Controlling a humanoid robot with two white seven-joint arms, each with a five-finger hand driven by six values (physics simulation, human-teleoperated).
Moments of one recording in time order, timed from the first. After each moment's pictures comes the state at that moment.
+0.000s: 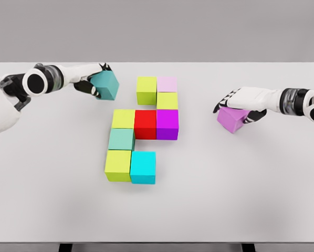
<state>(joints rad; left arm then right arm) -1.02 0.61 -1.09 -1.26 -0.01 0.25 -0.44 -0.77 -0.75 0.78 -1.31 0.46 -0.46 0.61</state>
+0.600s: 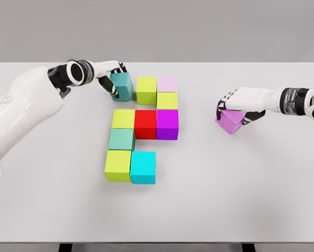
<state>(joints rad) -1.08 0.34 -1.09 -0.94 -0.03 0.36 -0.44 -0.77 -0.75 0.78 -1.32 0.46 -0.54 0.61</state>
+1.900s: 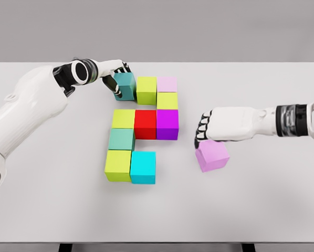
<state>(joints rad) -1.09 0.31 -1.08 -0.91 -0.05 0.34 -0.44 -0.71 -0.89 0.79 -1.76 0.38 -0.61 0.61</state>
